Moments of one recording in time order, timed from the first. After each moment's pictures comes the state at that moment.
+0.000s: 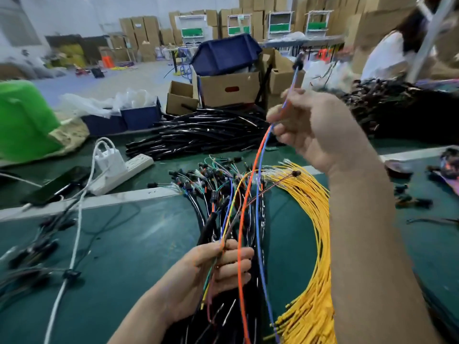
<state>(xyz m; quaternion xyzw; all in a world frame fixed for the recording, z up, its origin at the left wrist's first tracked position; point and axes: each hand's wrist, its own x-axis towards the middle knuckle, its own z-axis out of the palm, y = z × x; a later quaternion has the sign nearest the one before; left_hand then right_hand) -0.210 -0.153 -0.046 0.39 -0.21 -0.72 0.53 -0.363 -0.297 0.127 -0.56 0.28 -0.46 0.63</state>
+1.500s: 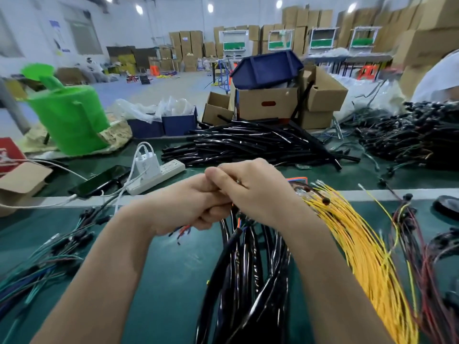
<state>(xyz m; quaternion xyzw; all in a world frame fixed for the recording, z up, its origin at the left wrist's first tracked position) -0.163 -0.168 0.076 0.58 -0.54 -0.46 0.40 -0.282 -0.251 0.074 -0.92 0.19 -0.28 0.20</state>
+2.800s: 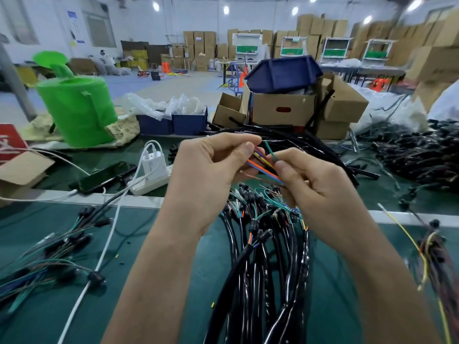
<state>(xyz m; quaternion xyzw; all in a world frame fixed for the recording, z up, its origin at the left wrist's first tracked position) -0.176 -0.189 0.095 0.50 -0.44 -0.21 0.71 -0.304 -0.278 0.077 -0.85 0.19 -0.39 0.29</state>
